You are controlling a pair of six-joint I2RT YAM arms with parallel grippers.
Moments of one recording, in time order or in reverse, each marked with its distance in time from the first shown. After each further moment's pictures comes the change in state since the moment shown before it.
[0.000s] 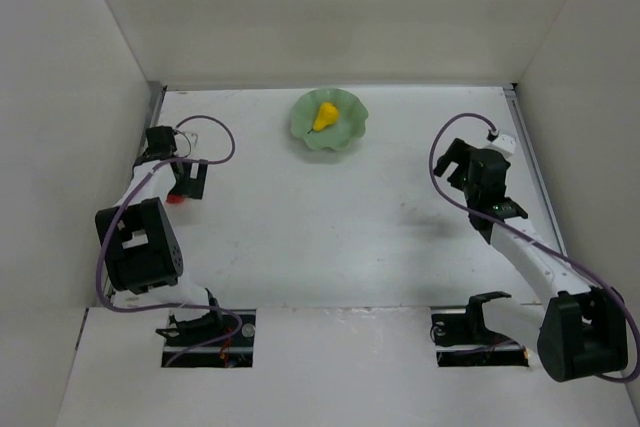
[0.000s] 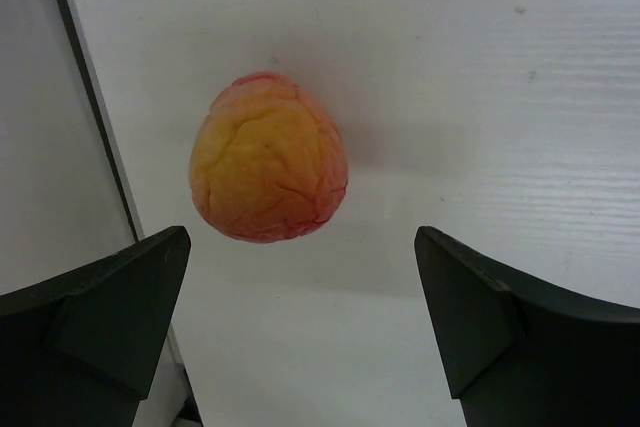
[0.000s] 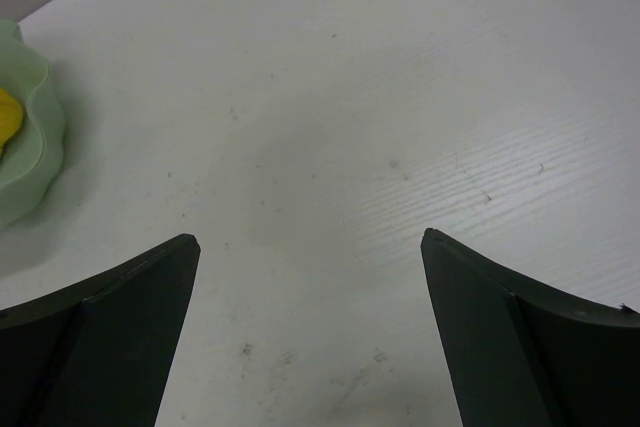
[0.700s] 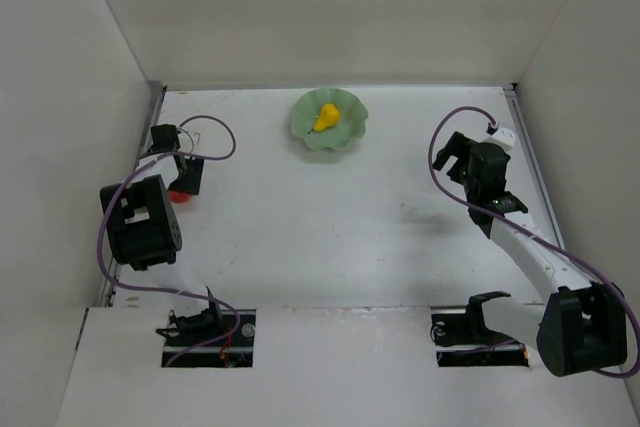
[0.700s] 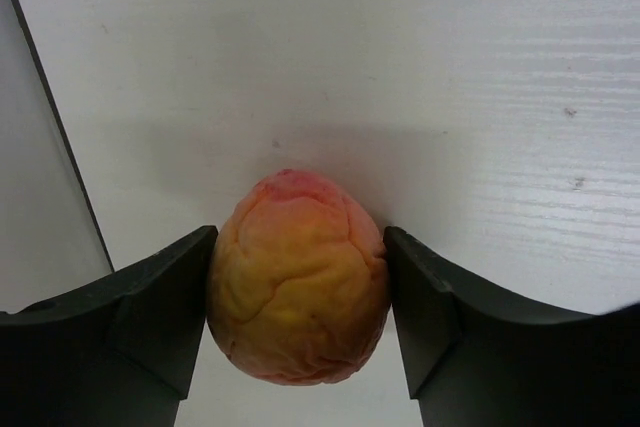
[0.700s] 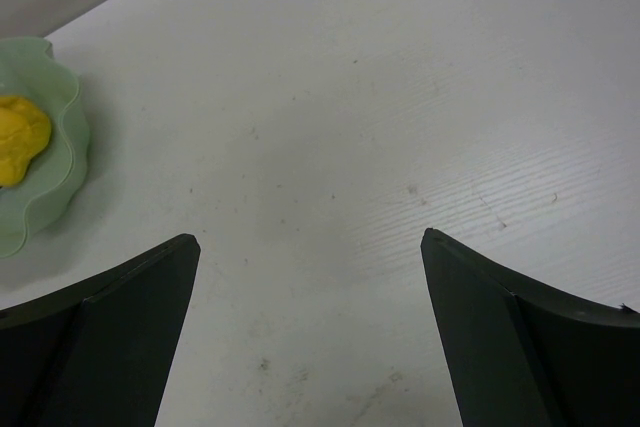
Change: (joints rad) left arm 0.019 0.170 0.040 0.122 0.008 -0.003; right arm 0.013 0.032 0.063 0.000 0.000 -0.019
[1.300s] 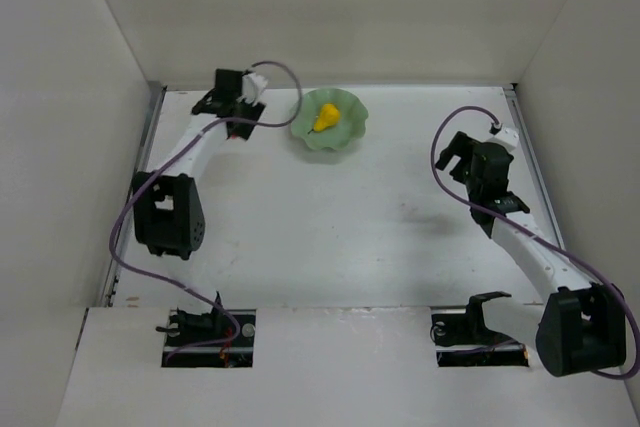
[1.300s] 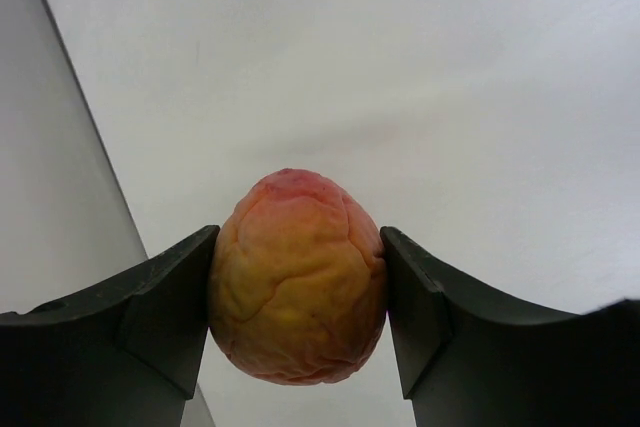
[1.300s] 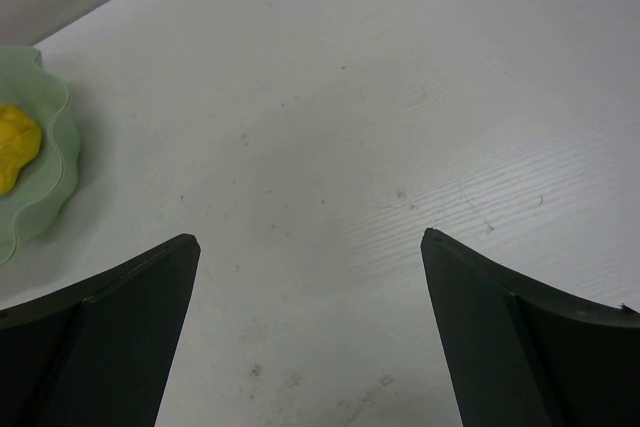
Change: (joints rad) left arm -0.315 0.032 0.351 -0.129 -0.062 0.036; right arm -0.017 -0.002 0.000 0.000 0.000 -0.007
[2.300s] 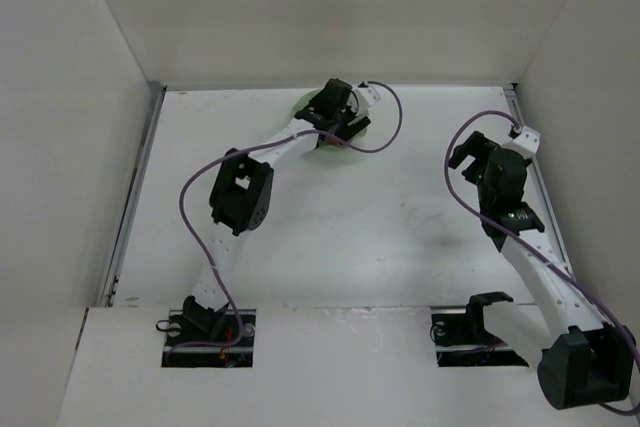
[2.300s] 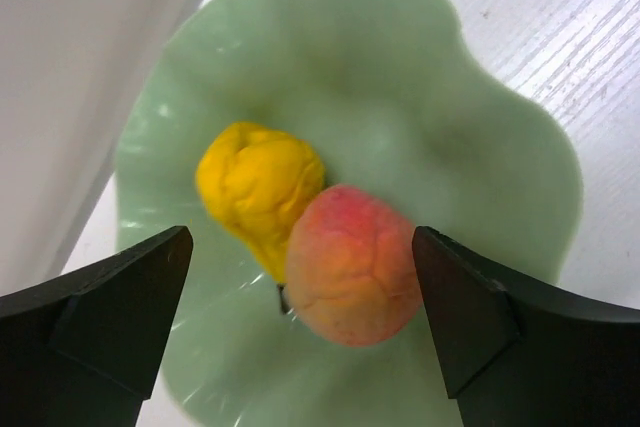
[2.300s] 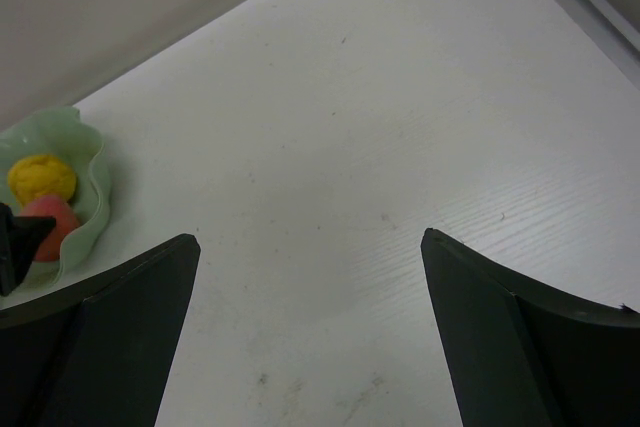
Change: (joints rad) left arm -0.513 0.532 0.524 0.273 0.010 0.115; right arm -0.029 -0.171 -0.010 -0.056 0.038 0.000
